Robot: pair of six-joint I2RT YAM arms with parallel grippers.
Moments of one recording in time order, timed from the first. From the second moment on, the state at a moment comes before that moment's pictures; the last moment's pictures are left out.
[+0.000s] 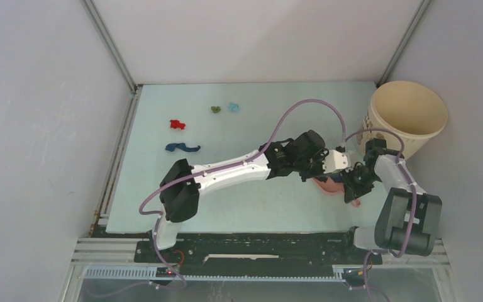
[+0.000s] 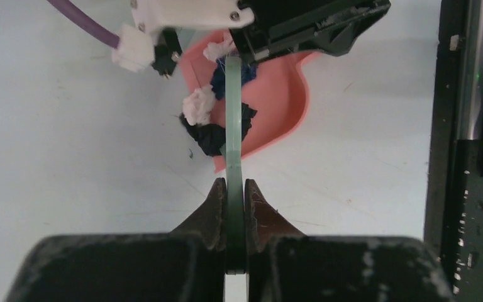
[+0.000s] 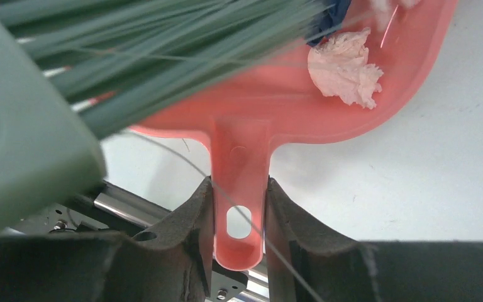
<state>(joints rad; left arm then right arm) -1.15 2.01 1.81 -0.46 0.14 0.42 -0.25 1.36 0.79 -0.95 -0.27 -0.69</state>
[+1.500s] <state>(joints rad) -1.14 2.08 1.89 -0.60 -0.16 0.05 -0.18 1.27 0.79 -1.18 -0.12 -0.76</state>
